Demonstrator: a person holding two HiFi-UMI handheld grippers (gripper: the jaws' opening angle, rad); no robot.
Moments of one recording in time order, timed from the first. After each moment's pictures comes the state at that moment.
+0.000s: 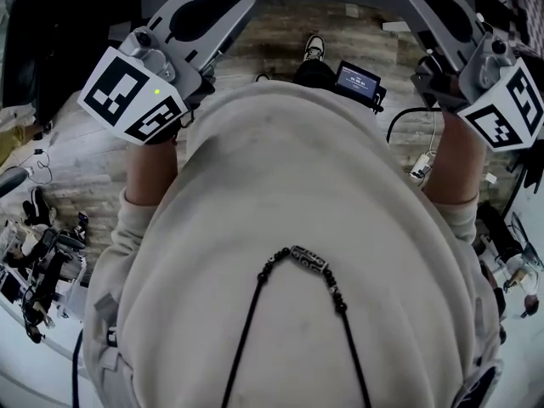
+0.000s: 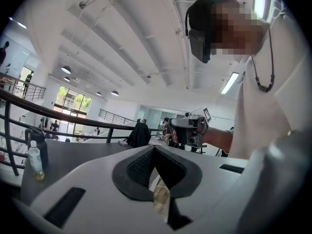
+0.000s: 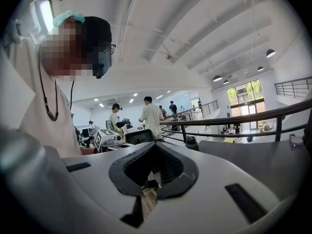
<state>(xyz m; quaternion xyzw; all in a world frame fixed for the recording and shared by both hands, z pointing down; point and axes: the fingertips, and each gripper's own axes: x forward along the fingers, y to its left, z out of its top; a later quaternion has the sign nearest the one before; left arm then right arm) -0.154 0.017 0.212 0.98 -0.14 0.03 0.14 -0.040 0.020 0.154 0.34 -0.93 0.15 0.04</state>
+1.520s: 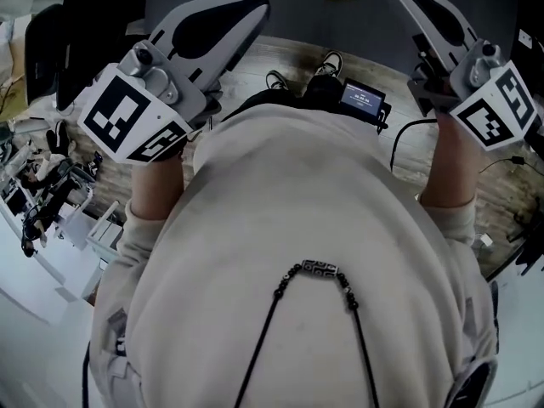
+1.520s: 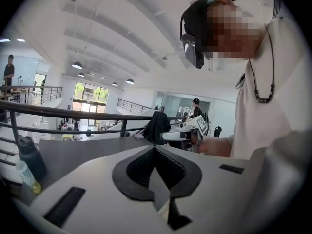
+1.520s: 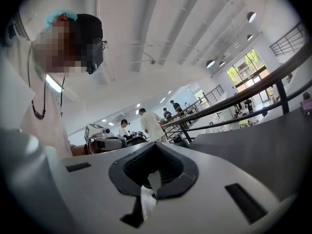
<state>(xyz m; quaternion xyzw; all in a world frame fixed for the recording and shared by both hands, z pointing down) 0.041 -0.110 0.228 0.95 -0.24 0.14 0.17 0.162 -0.142 0.257 0.26 -0.92 0.28 -0.05</state>
